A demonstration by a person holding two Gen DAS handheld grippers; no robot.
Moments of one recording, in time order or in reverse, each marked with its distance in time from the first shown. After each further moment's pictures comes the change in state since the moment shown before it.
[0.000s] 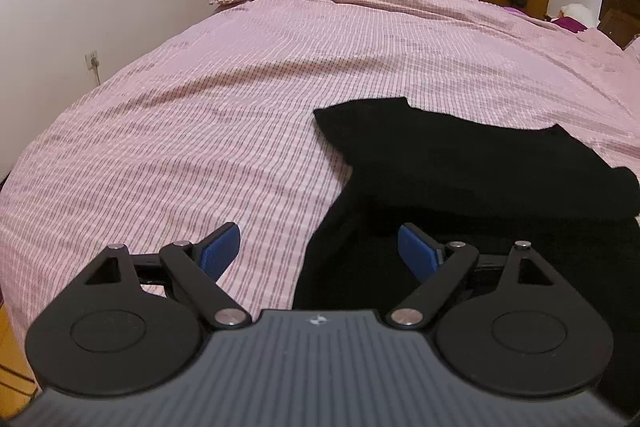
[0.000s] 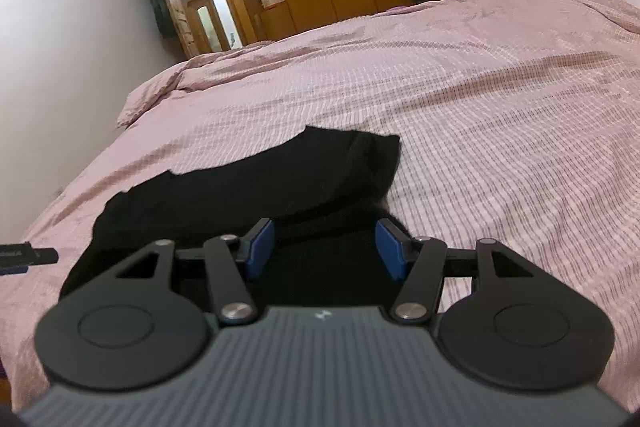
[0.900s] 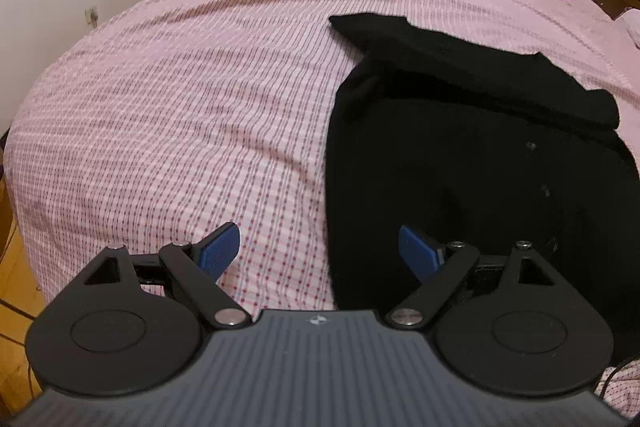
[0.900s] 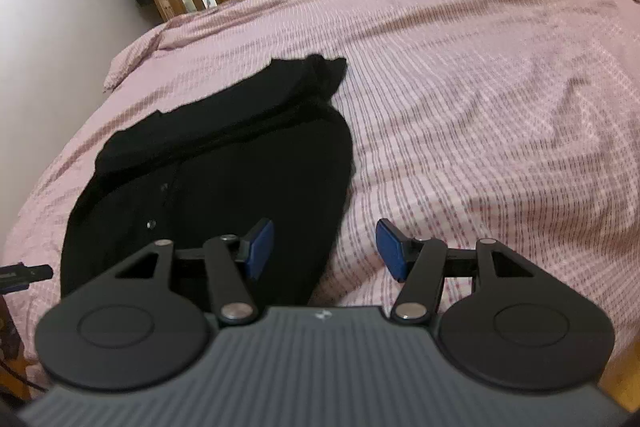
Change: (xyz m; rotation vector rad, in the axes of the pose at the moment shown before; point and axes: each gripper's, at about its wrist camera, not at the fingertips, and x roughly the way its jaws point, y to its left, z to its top) left arm -0.048 0.032 -0.090 -0.006 0.132 -0.037; right arm -0.072 -0.032 -0.053 0.069 0.160 -0.053
